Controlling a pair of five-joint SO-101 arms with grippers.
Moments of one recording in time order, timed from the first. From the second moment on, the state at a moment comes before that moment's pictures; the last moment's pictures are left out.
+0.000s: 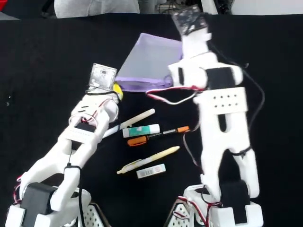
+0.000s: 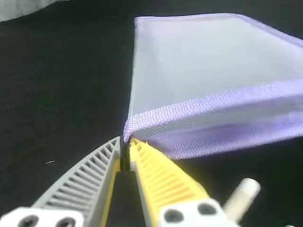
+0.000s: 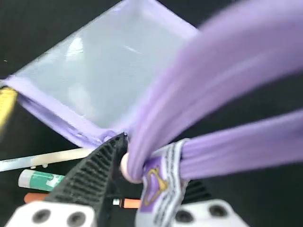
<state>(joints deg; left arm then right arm) 7.6 -18.7 61.1 -8.5 -3.8 -5.5 -14.6 0.2 74.2 12.4</state>
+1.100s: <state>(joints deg) 12.3 -18.4 61.1 -8.5 5.2 -3.6 -14.9 -2.5 77.8 15.3</state>
